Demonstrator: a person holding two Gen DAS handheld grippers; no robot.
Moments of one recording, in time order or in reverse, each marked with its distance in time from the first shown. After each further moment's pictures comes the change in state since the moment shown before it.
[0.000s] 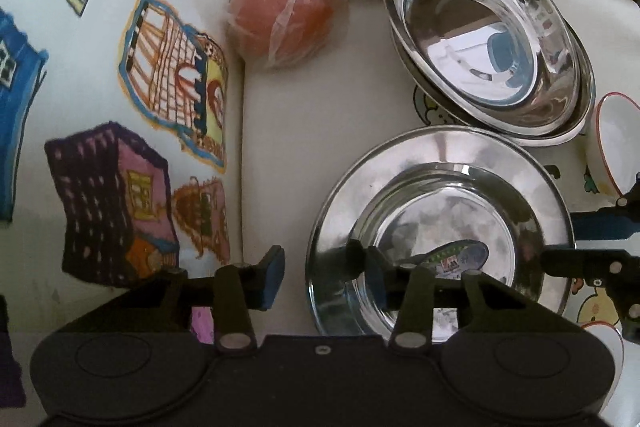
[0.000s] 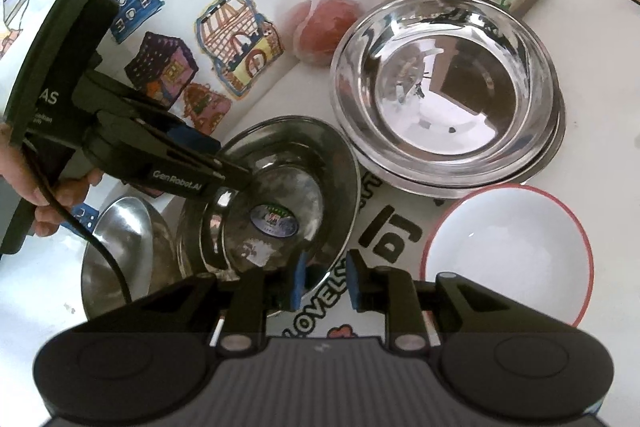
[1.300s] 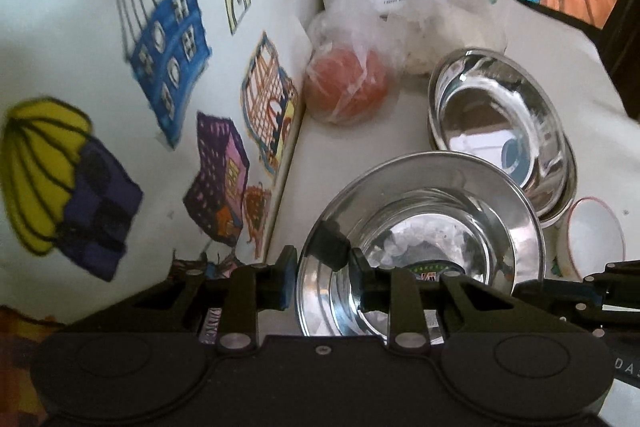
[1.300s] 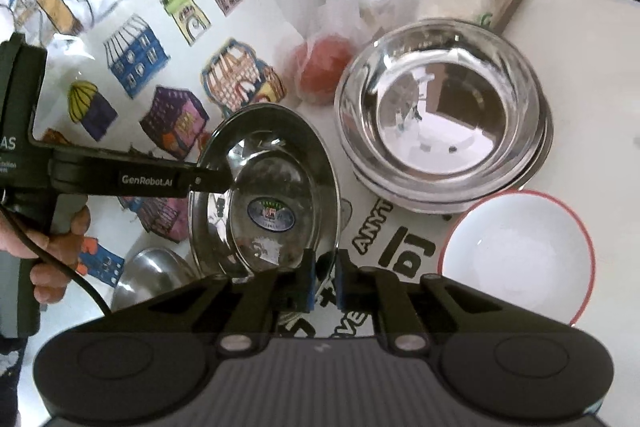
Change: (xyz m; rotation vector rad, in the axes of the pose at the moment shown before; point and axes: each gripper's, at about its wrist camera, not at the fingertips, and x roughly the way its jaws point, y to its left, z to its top) left arm -0.063 0.023 -0.033 -0.286 -0.200 -0.004; right arm -0.024 0.004 -0.002 0.113 -0.133 0.032
